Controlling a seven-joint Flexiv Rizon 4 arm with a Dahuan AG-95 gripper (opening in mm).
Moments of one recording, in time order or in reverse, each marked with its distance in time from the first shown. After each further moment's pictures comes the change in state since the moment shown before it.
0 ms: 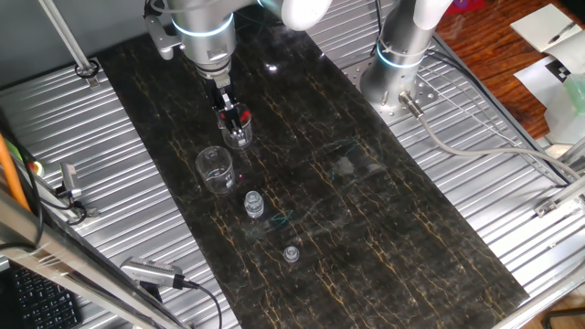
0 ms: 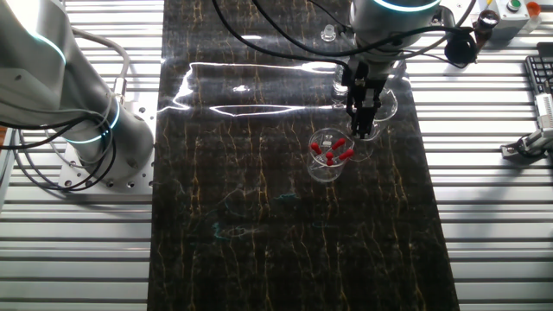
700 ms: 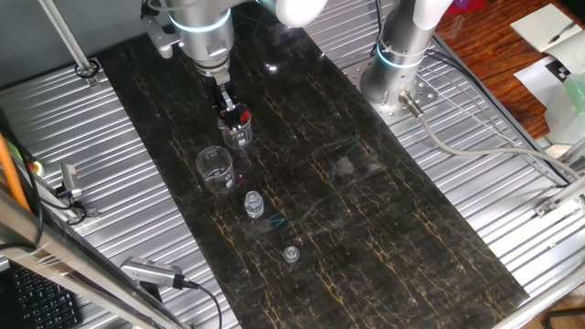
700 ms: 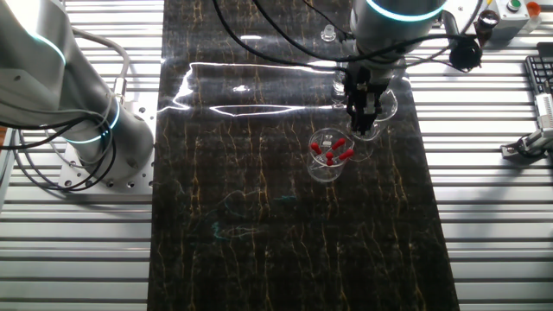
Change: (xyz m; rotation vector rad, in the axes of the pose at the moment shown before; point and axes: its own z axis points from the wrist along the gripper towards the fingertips) arm 0.000 0.000 -0.001 -0.055 0.005 -0.105
